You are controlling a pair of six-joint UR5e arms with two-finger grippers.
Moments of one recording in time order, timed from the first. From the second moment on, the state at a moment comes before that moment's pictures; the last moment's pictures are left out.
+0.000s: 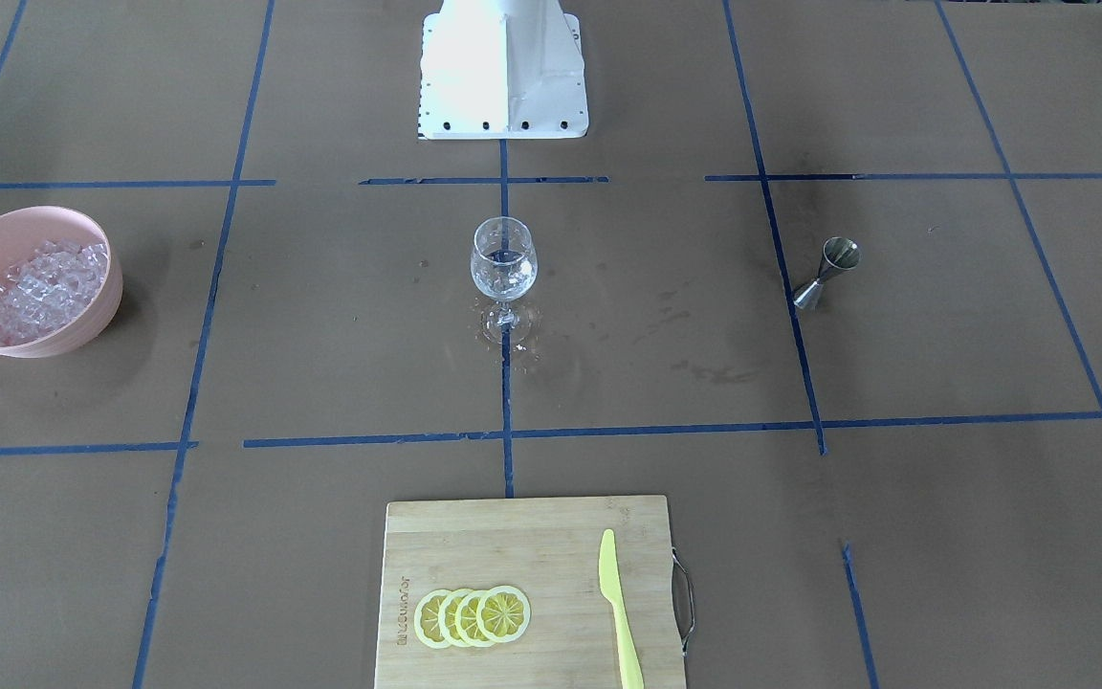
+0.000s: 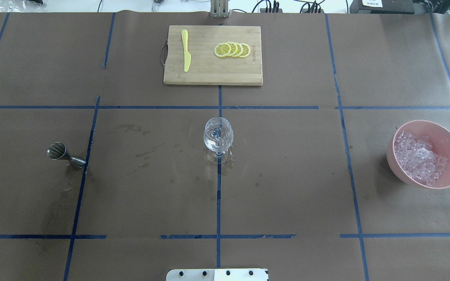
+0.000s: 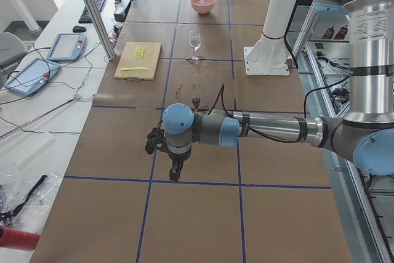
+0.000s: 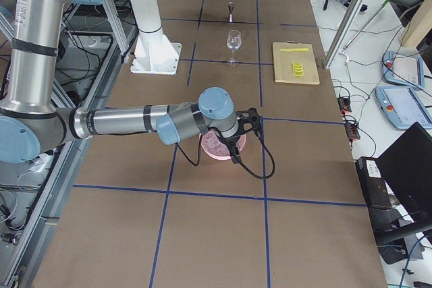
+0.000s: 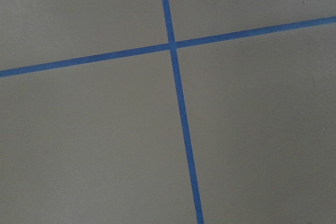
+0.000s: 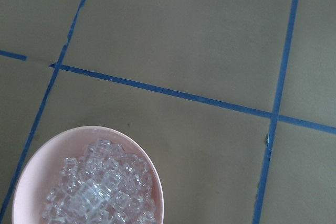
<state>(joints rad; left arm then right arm) -1.57 -1.45 -1.76 -1.61 -2.37 0.13 1.50 -1.79 1.90 -1.19 2.46 0.16</state>
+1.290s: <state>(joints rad) -1.57 -1.45 -1.76 -1.68 -2.37 0.13 0.96 -1.90 1.91 -0.74 2.04 0.78</state>
